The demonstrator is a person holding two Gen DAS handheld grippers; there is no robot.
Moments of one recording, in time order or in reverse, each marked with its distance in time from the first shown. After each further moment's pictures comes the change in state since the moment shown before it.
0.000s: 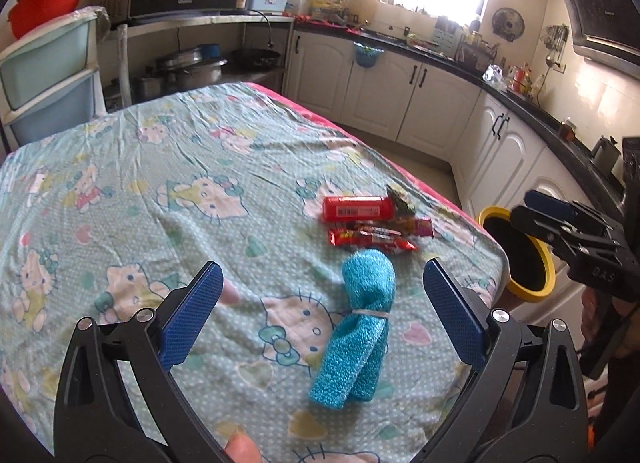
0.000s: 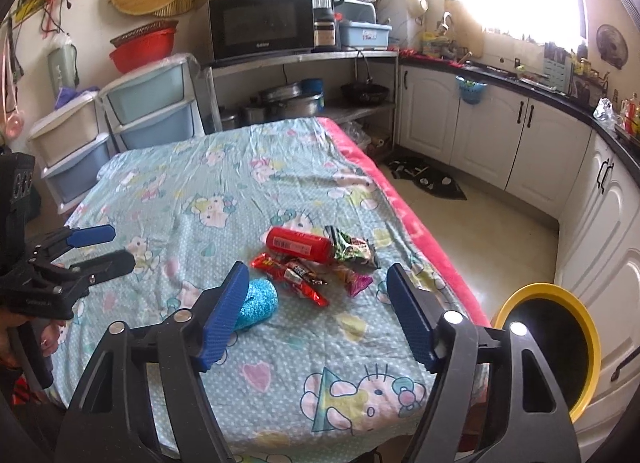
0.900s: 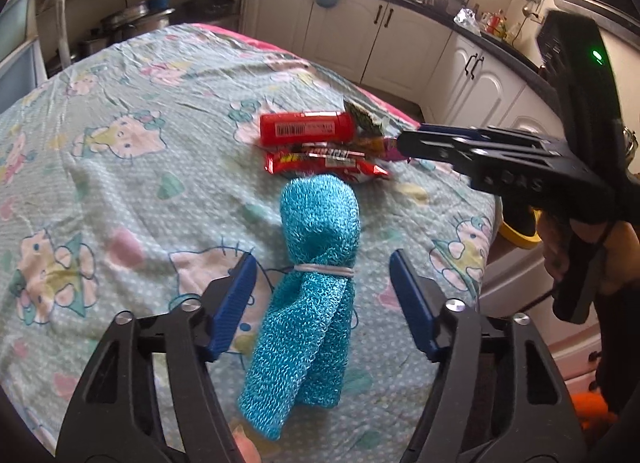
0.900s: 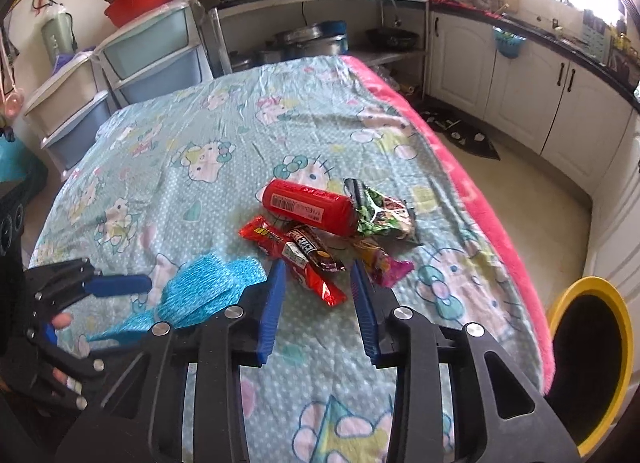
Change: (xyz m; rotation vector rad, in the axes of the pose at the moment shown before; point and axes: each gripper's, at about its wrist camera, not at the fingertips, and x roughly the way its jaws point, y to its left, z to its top) left arm 0.072 -0.030 -0.036 0.062 0.194 -0.120; right arm 0.106 -0.008 -0.005 -0.023 0.210 0.099
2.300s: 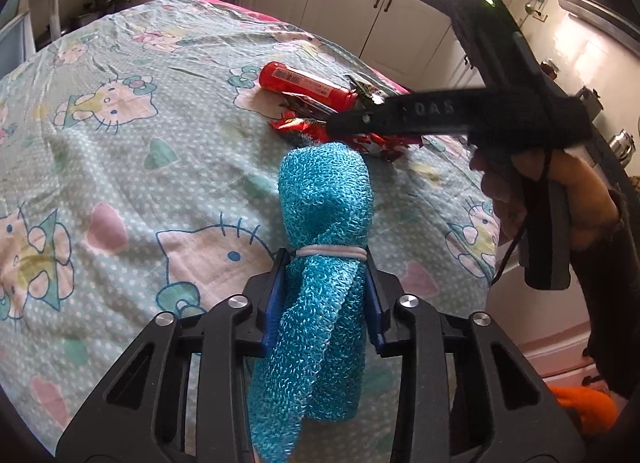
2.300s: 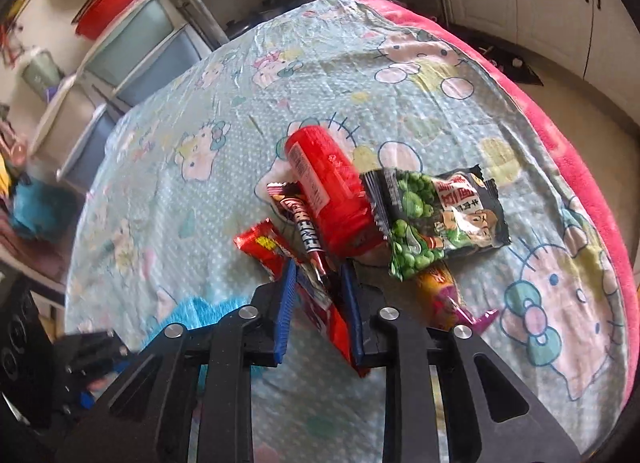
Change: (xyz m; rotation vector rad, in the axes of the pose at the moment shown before) left arm 0.023 0.016 -0.007 -0.019 0.060 -0.047; right arm 0.083 -0.020 0.026 0.187 0.175 0.203
